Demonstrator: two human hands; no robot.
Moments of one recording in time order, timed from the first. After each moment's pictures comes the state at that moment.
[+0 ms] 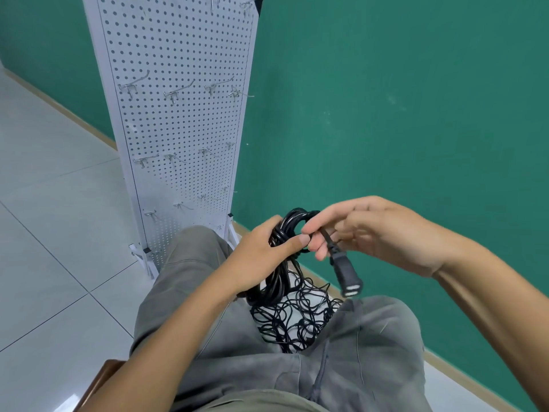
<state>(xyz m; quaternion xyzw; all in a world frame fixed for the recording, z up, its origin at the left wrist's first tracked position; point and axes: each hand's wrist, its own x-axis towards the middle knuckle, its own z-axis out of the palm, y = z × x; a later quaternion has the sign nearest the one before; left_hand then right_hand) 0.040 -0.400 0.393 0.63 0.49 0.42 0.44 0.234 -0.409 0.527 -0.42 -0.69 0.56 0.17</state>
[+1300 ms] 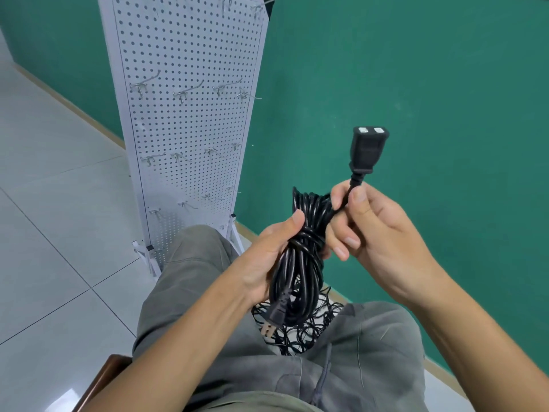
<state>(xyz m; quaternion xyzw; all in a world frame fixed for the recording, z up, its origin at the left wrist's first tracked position) 0.054 -0.424 0.421 0.36 0.18 0.51 0.76 0.202 -0.437 0.508 -0.32 -0.66 0.52 0.43</state>
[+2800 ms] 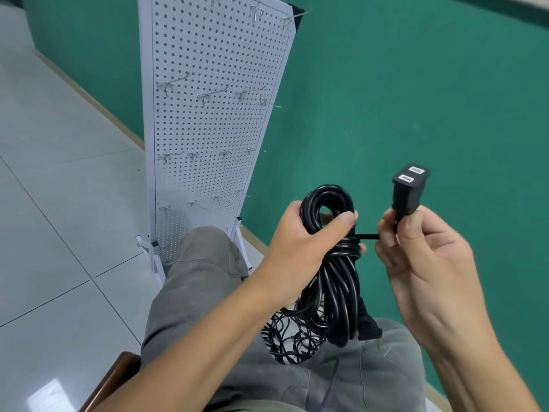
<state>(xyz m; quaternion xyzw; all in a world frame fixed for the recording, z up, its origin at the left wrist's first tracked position) 0.060 -0.435 0.458 0.39 0.31 0.62 0.60 0.194 -0.462 0.515 -0.39 -0.58 0.43 0.57</state>
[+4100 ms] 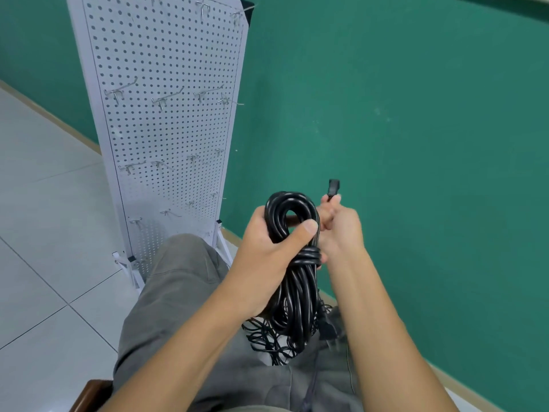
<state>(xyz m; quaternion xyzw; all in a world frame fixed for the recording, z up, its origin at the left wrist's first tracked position) 0.068 -0.432 0.442 0.38 0.30 0.62 0.61 0.184 -0.346 0.465 -0.36 -0.09 0.66 0.65</state>
